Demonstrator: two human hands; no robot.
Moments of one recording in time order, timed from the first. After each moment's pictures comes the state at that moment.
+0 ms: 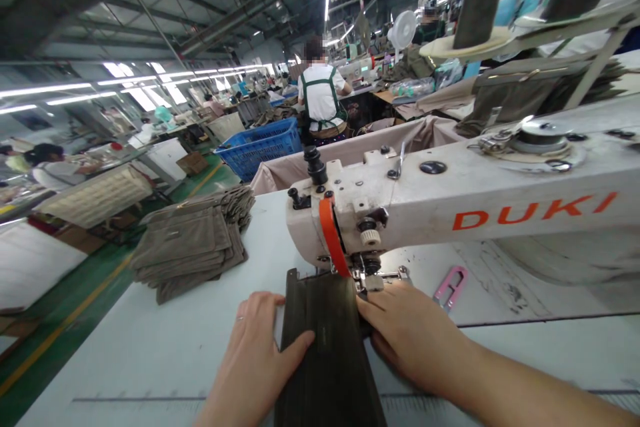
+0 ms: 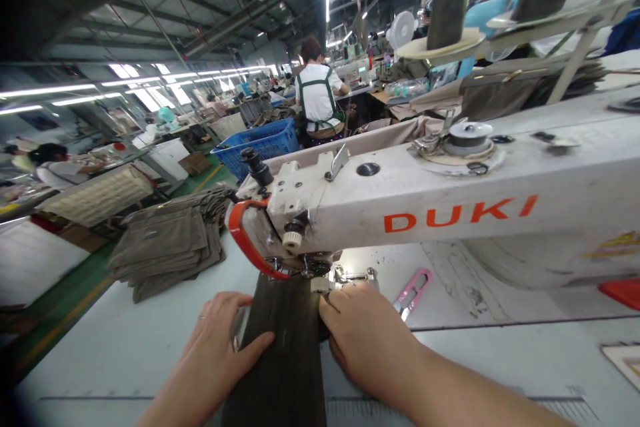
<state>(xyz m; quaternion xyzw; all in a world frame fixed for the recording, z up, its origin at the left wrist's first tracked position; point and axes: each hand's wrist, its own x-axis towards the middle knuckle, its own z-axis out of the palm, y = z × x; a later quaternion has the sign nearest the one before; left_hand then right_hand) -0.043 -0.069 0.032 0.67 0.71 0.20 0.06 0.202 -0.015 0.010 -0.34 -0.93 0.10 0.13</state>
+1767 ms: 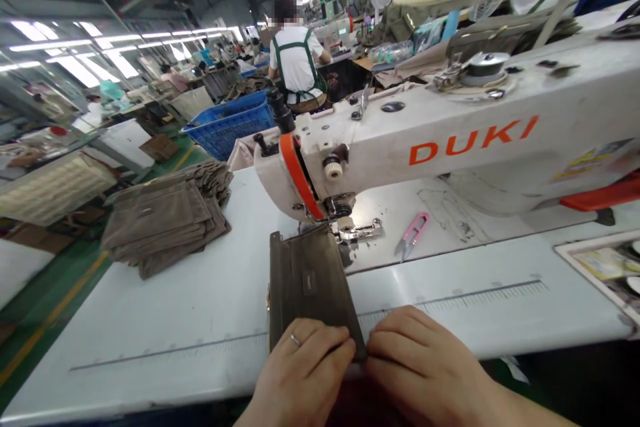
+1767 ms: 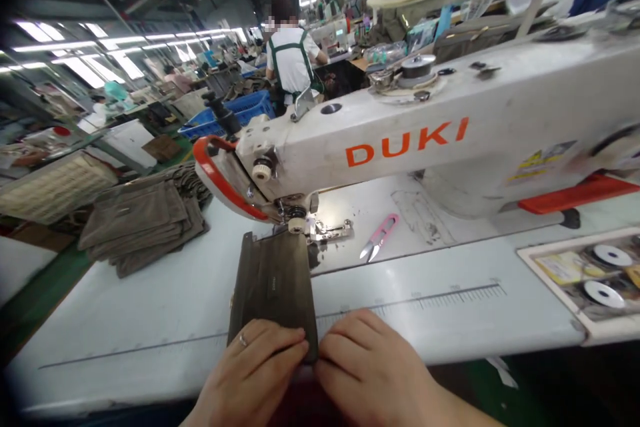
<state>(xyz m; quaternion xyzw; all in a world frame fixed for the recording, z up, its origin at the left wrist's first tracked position) 0.010 -0.130 0.017 0.91 0.34 0.23 0.02 0.230 -0.122 -0.012 -0.27 -0.88 0.14 0.37</state>
